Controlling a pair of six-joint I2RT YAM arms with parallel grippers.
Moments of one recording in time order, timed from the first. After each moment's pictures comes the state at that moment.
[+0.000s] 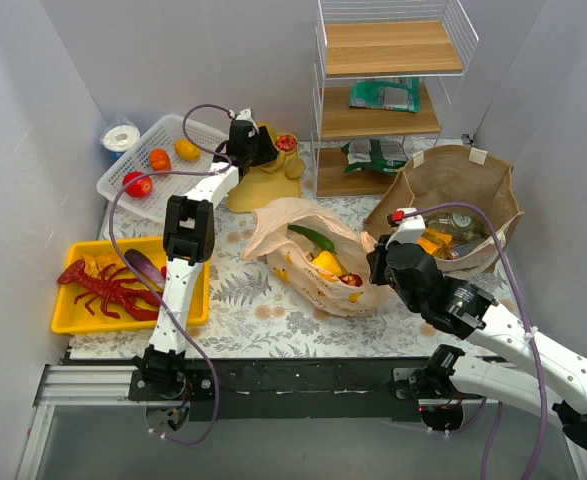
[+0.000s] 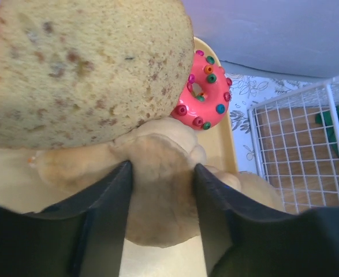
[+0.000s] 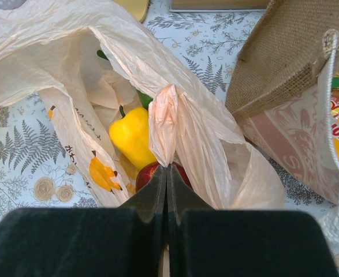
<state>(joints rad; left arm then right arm) -0.27 2.63 2.27 -0.10 0.08 -0.47 0.94 0.79 0.76 -0.48 0.54 0.49</state>
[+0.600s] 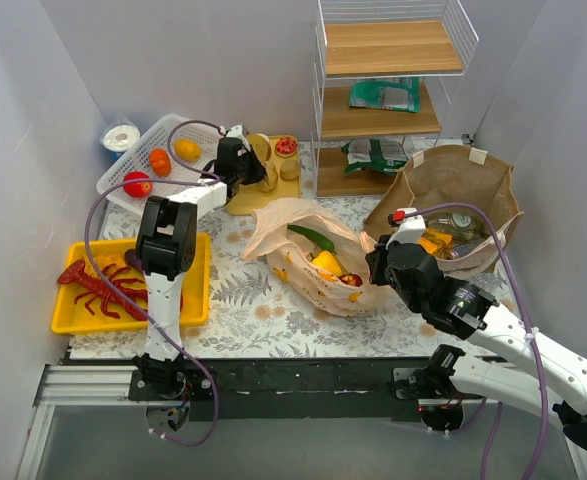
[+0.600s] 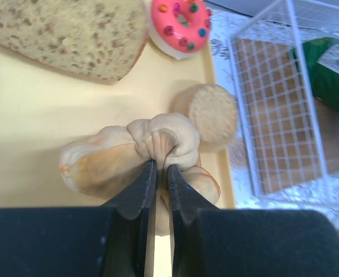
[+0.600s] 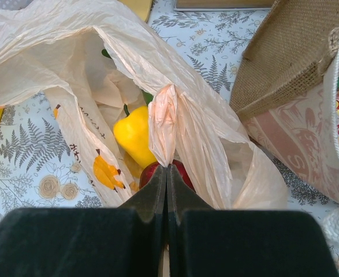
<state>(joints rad) -0.27 2.24 1.63 0.15 0.12 -0.48 0.94 0.78 0.76 -0.48 0.52 0.50</state>
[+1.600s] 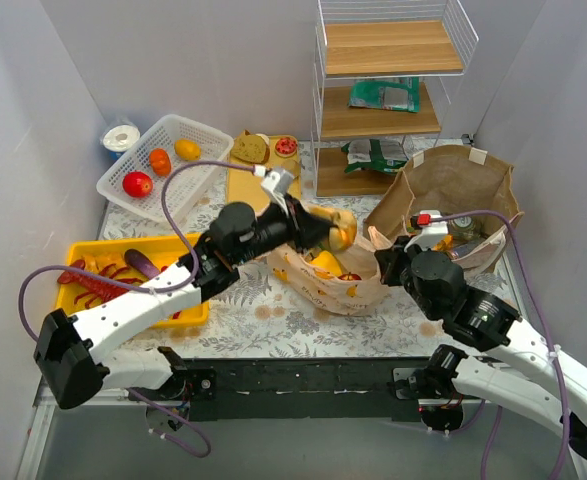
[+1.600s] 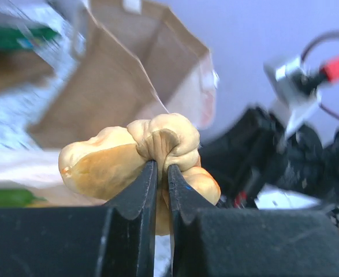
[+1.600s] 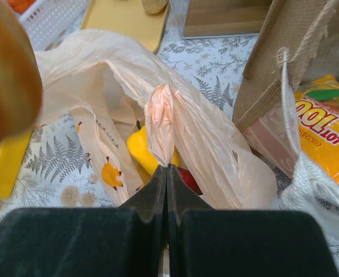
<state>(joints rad) -0.81 1.24 1.04 0.23 0.20 -0.55 0.94 0.66 0.76 -0.48 0.53 0.51</state>
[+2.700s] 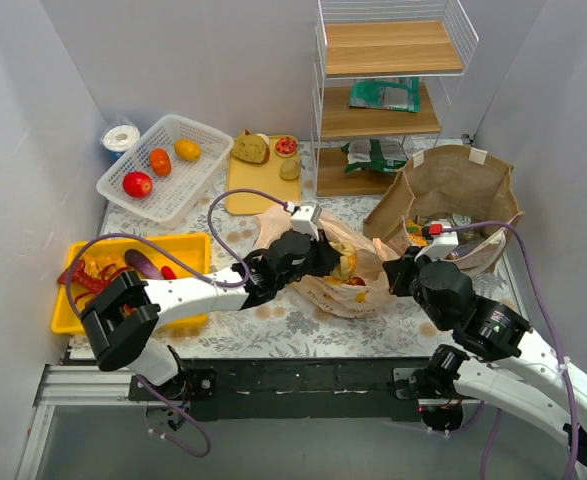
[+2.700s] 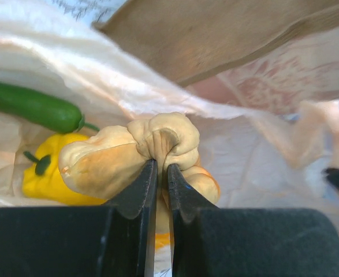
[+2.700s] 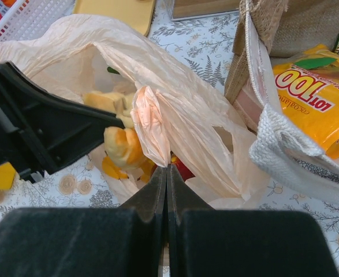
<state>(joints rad) -1.01 1.49 0.90 0.29 -0.19 -0.69 0.94 0.54 0.71 -0.59 0.53 0.58</state>
